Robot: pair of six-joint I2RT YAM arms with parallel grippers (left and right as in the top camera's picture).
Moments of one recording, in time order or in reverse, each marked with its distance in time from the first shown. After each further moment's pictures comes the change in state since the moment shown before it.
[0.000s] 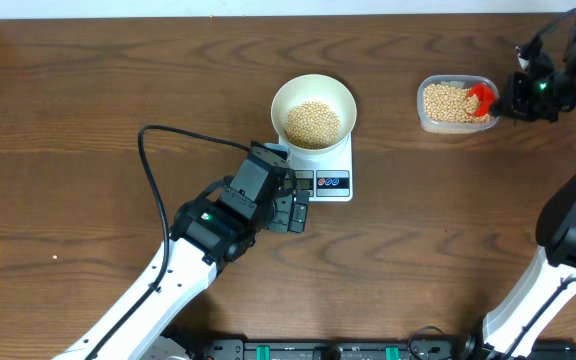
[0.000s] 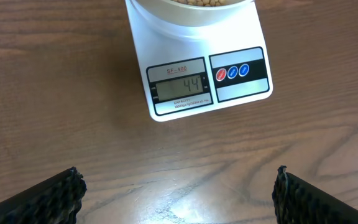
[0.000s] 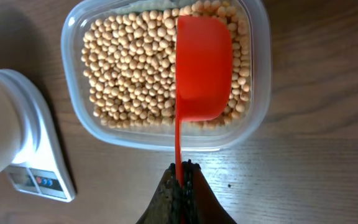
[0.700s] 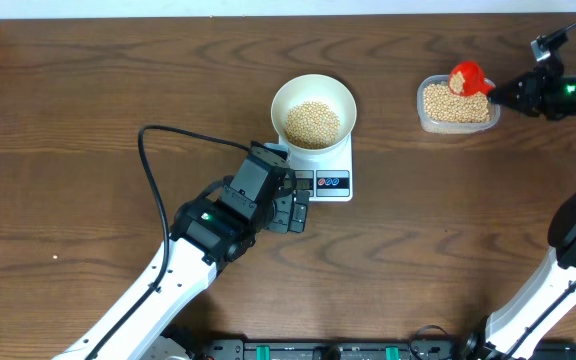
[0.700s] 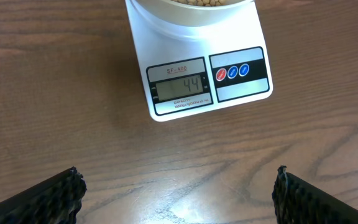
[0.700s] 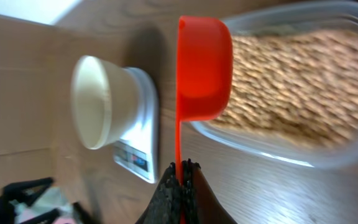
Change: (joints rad) left arm 0.000 0.000 0.000 0.000 0.000 0.000; right arm -0.092 0.000 0.003 -0.056 -0.500 -0.167
